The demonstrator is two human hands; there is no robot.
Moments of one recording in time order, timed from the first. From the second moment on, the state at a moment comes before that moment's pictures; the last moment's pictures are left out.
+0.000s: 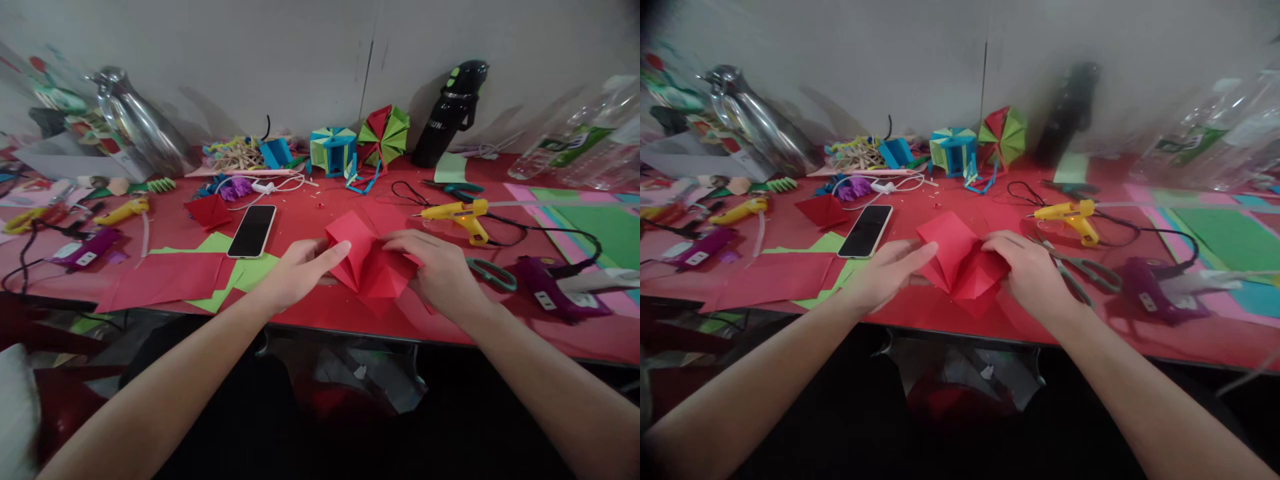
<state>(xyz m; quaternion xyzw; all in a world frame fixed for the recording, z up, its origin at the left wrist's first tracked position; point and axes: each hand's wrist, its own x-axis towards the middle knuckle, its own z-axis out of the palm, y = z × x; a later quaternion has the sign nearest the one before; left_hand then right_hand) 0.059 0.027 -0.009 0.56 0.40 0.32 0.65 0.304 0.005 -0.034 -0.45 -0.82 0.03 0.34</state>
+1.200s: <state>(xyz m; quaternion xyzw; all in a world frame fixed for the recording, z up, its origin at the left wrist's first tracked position) 0.064 0.031 -0.026 0.74 0.41 0.29 0.45 0.273 -0.012 -0.008 -0.55 -0.71 0.30 0.32</state>
